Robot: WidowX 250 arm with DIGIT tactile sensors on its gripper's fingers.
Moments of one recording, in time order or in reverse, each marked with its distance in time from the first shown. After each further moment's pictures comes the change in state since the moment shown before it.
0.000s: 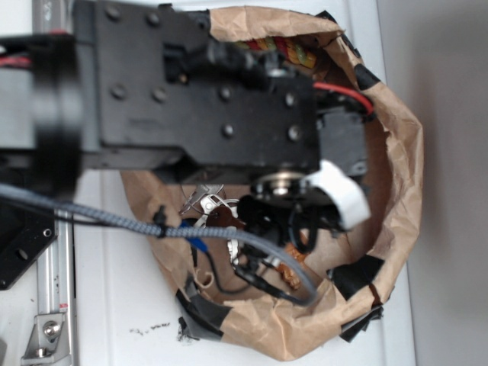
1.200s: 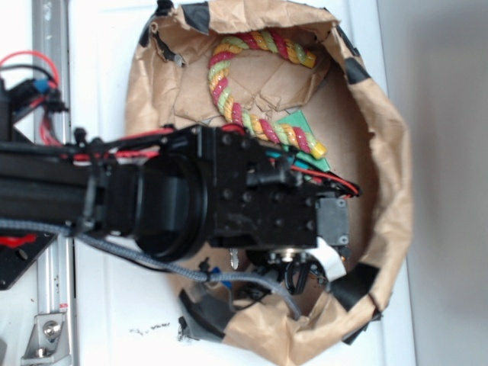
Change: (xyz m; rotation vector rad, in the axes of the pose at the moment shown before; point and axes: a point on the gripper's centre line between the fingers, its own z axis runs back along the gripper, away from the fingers) arm 0.007 -0.030 -0.051 -0.084 0.047 -0.043
